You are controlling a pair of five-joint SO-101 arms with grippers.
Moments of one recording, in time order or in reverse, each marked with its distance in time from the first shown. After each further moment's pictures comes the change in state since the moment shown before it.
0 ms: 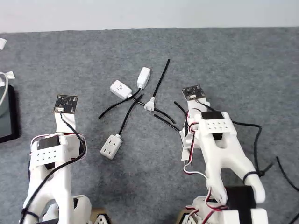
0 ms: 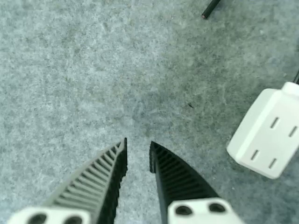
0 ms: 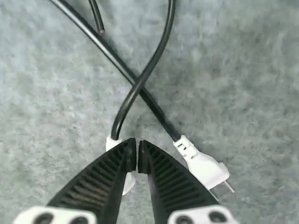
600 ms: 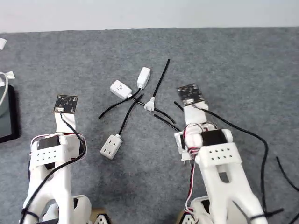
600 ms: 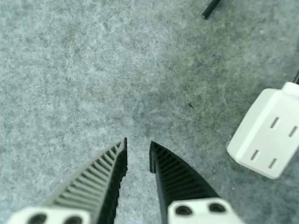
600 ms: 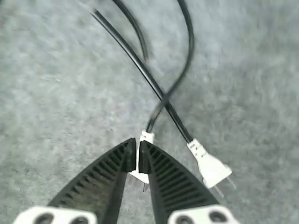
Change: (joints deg) left arm 0.0 0.0 0.0 0.0 0.0; right arm -6.7 -22.9 9.8 0.4 -2.5
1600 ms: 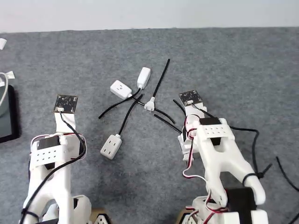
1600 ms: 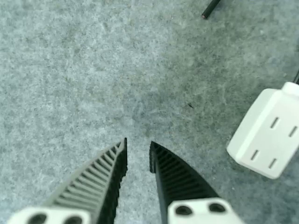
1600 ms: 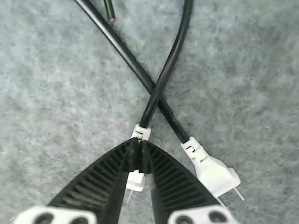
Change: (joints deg) left arm 0.0 0.0 0.0 0.0 0.0; right arm 5.4 23.5 -4.4 -5.2 4.1
